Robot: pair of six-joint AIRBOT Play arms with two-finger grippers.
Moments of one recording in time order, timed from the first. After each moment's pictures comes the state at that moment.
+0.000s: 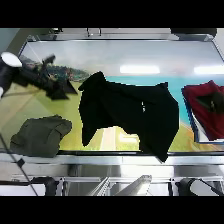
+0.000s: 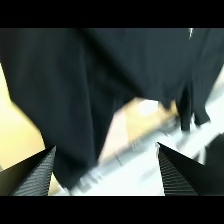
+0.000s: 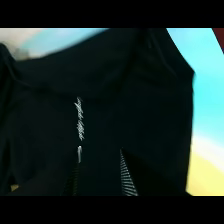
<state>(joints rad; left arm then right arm) 0.09 -1.55 1.35 0.85 -1.53 -1.28 -0.70 -1.18 0.82 -0.54 1.22 0.85</state>
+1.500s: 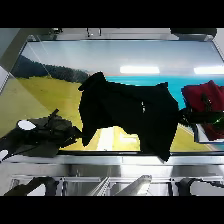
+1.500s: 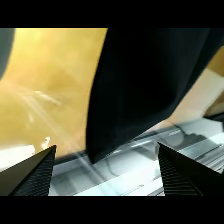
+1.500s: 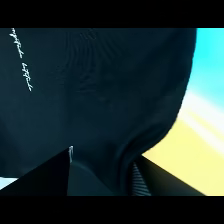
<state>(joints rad) 0.08 -1.13 0.43 0.72 -1.04 -1.22 -0.51 -1.47 0.77 -0.61 1.14 0.86</state>
